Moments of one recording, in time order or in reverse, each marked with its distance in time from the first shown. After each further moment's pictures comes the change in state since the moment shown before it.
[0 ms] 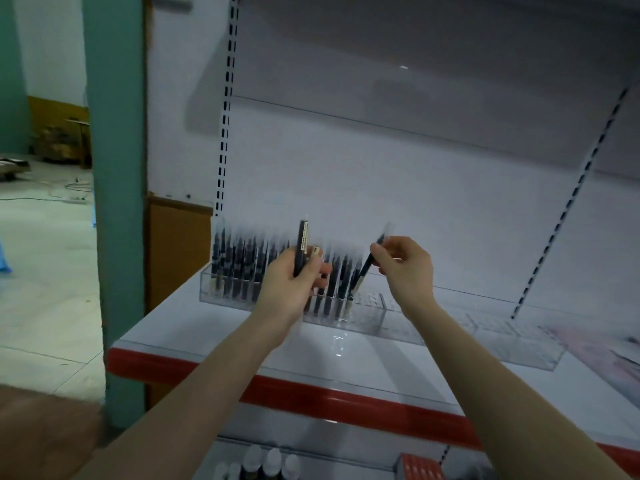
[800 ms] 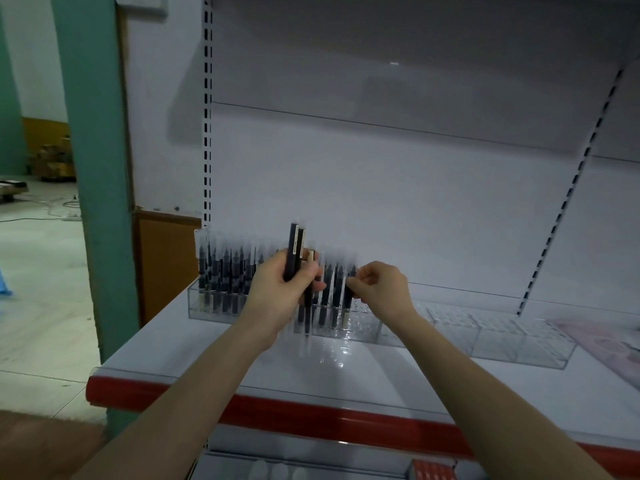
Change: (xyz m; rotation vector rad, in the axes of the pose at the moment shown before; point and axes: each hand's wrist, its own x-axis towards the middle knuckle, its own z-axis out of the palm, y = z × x) left_hand 0.017 -0.003 0.001 -0.019 -0.074 0.042; right_hand 0.006 0.030 0.015 -0.219 -0.213 0.003
